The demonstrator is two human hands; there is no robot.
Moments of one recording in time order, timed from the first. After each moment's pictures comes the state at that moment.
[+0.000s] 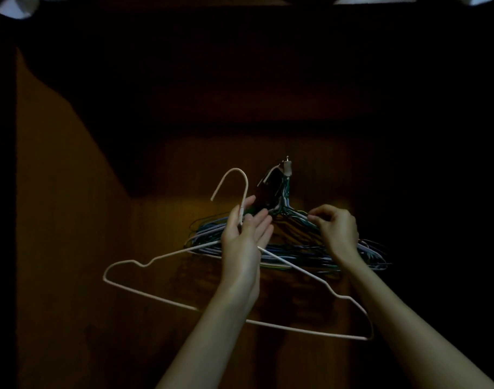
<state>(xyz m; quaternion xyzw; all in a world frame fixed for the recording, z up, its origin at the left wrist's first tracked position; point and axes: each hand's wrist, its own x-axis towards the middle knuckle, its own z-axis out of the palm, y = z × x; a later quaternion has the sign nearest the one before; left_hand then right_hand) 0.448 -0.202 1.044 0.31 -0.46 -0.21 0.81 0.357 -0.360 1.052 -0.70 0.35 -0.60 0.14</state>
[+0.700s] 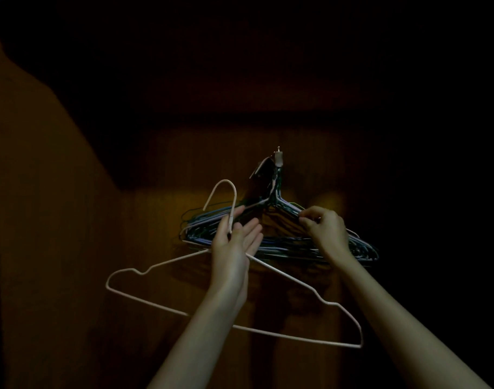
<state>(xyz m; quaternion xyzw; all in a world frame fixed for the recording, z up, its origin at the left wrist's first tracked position) 0.455 -0.212 1.022 0.33 -0.42 -0.23 0.81 0.353 -0.368 1.035 -0.74 0.36 -0.55 0.13</state>
